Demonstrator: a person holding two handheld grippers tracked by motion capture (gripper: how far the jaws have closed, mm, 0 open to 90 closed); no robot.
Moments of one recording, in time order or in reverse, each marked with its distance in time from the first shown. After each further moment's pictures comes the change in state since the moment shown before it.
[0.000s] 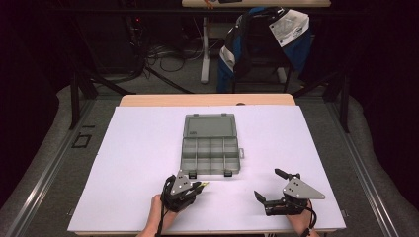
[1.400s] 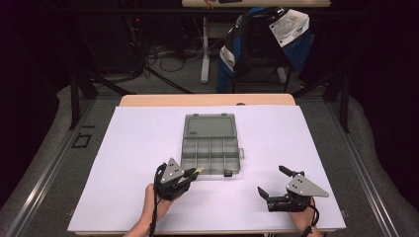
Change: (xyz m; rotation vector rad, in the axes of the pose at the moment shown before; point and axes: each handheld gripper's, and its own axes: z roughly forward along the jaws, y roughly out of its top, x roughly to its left) left arm 0.021 0.026 -0.019 -0.082 0.028 -0.033; right arm -0.008 0.004 -0.003 -0.009 -0.044 0.013
